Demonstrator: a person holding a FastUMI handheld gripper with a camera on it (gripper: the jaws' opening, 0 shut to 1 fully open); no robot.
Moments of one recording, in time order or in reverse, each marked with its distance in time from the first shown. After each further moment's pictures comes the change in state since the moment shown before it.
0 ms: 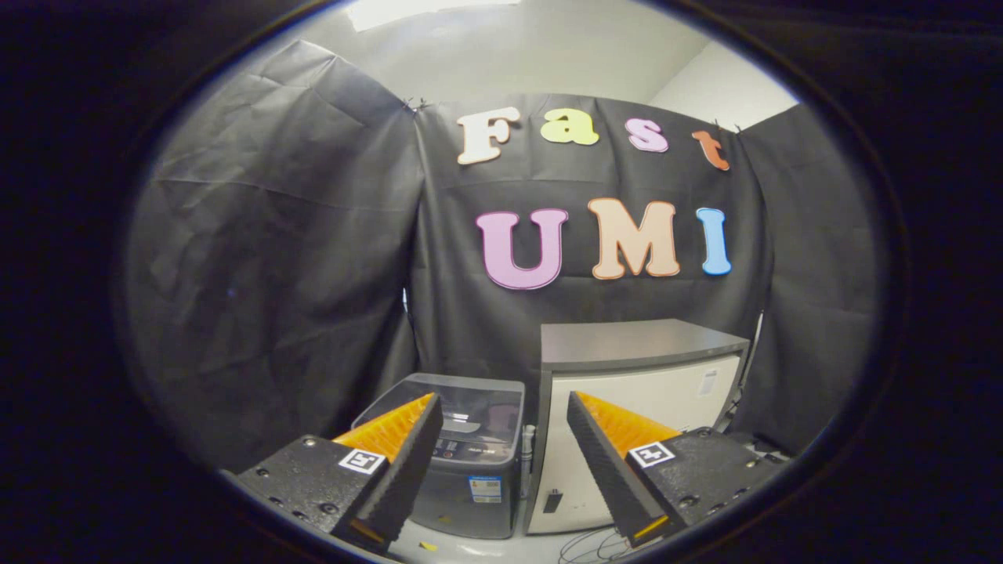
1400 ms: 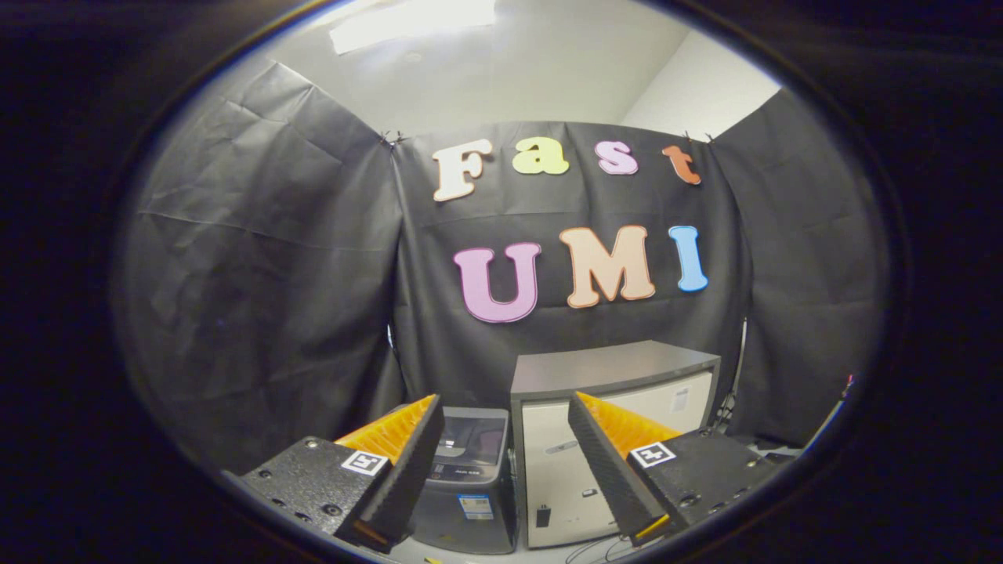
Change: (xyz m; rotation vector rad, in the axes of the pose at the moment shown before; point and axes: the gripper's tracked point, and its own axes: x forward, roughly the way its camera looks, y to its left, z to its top) arm -0.018 -0.031 0.004 0.033 -0.132 -0.058
